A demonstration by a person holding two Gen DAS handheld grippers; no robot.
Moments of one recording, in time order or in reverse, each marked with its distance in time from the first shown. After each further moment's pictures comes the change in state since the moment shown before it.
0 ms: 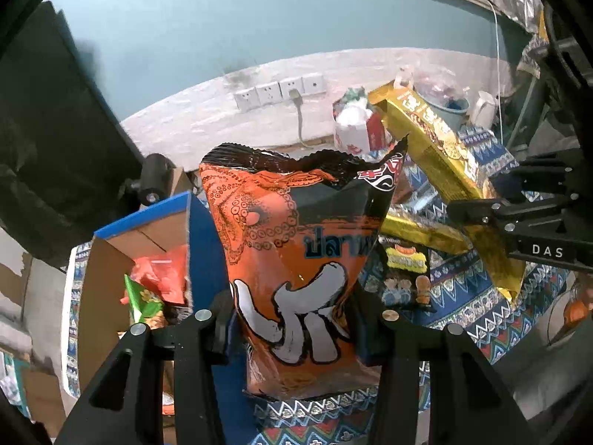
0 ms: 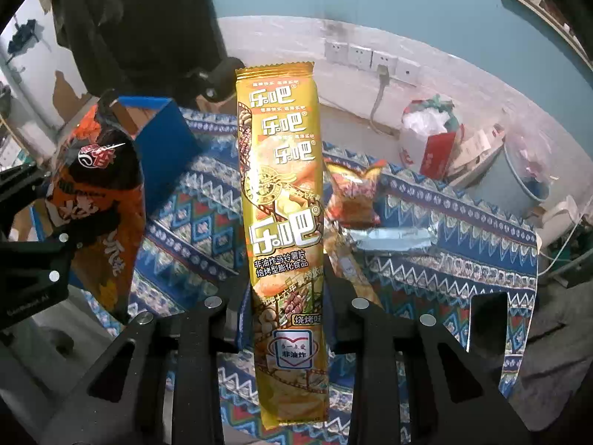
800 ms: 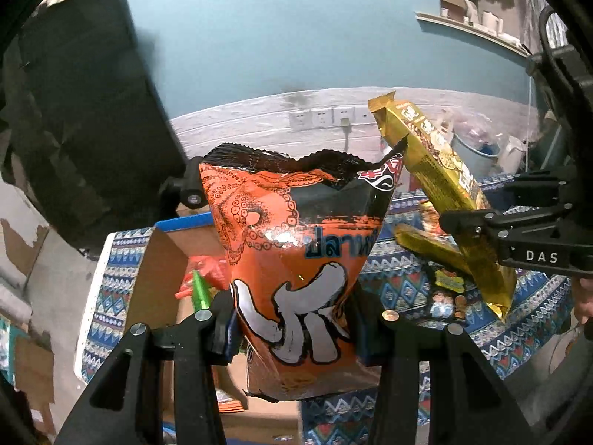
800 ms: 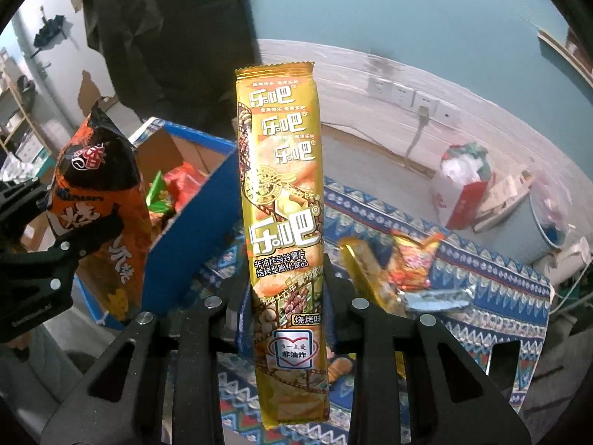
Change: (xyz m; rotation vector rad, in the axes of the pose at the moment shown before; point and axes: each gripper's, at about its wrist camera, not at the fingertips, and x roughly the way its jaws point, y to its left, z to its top) left arm -0.034 0.084 -0.018 -0.140 -0.084 0.079; right arm -0.003 0.075 0.058 -0.084 -0.061 0.077
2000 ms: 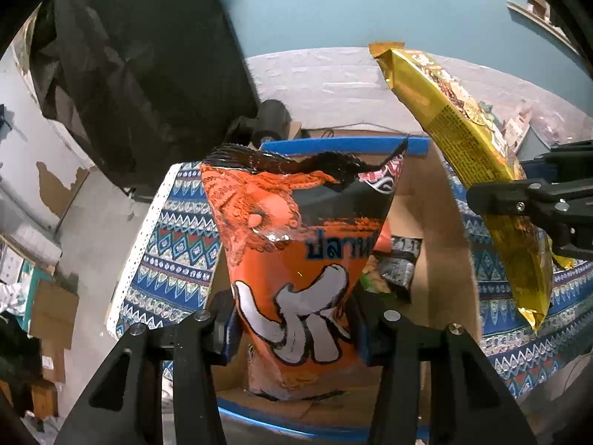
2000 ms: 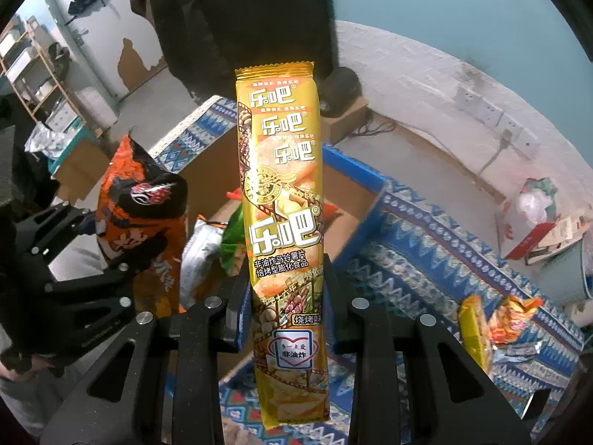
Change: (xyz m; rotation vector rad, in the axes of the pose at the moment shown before) left arm 0.041 0.121 -0.048 -0.137 0.162 0.182; right arm 0.080 0.128 0.062 -0.105 0.100 0.151
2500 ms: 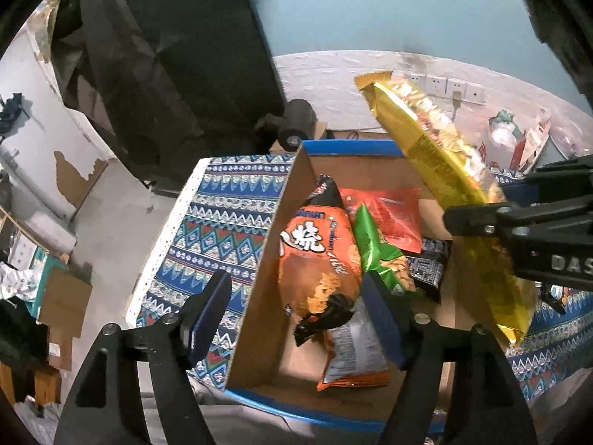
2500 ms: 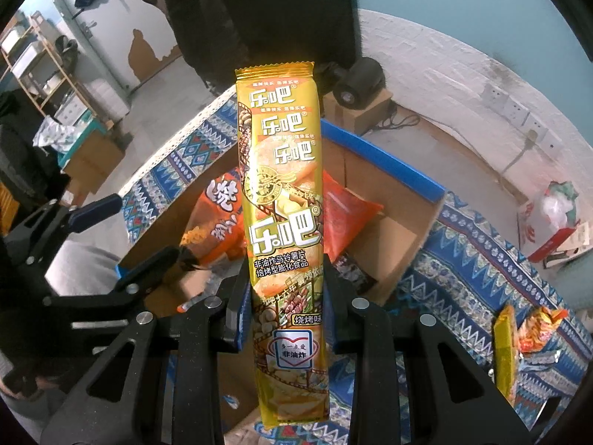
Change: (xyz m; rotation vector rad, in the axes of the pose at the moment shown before) left arm -0.008 0.031 -0.004 -0.043 -0.014 0.065; right arm 0.033 0.034 0.019 -0.008 0.040 0.043
